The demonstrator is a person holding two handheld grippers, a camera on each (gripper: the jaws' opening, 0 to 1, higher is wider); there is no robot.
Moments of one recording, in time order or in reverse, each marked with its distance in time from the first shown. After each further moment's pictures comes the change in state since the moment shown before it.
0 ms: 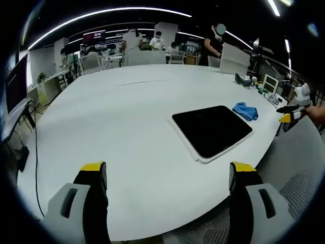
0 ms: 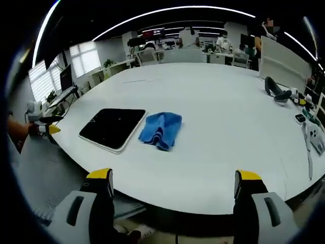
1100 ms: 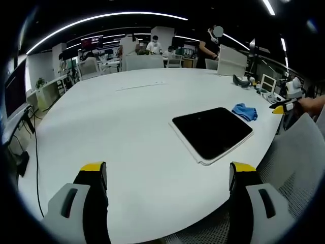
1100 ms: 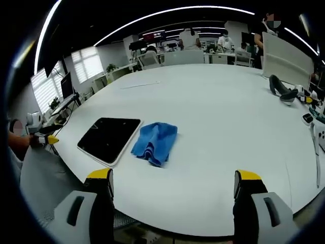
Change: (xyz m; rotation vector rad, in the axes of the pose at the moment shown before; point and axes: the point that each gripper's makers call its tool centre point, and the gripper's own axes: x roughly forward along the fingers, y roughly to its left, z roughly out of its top) left arm 0.000 0.007 -0.003 0.009 -0.002 0.011; right arm 0.020 -0.007 0.022 0.042 -0.009 0.055
